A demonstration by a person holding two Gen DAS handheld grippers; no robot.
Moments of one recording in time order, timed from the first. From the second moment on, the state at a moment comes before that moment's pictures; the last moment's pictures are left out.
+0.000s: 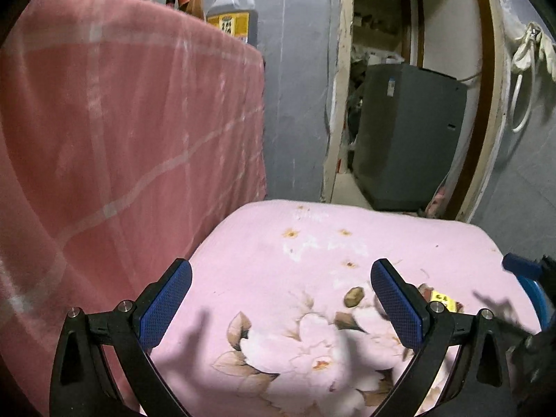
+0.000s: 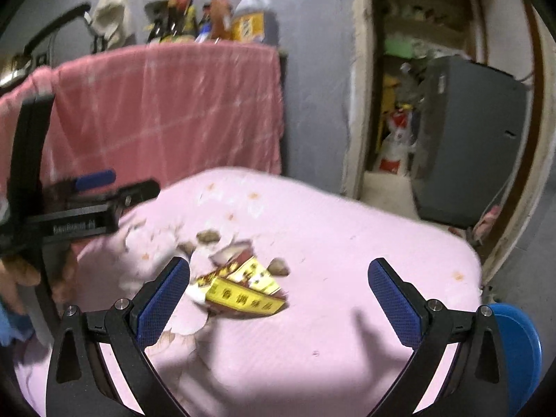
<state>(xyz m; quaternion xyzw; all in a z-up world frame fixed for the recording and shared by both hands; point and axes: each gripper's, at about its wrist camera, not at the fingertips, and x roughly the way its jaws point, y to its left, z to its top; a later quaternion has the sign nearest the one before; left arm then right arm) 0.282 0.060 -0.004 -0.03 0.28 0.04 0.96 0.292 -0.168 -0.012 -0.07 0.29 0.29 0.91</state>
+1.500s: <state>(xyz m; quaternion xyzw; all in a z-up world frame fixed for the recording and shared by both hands) 0.338 0.017 -0.041 0.01 0.41 -0.11 0.90 0.311 -0.192 -0.039 -0.06 0.37 0.28 0.89</state>
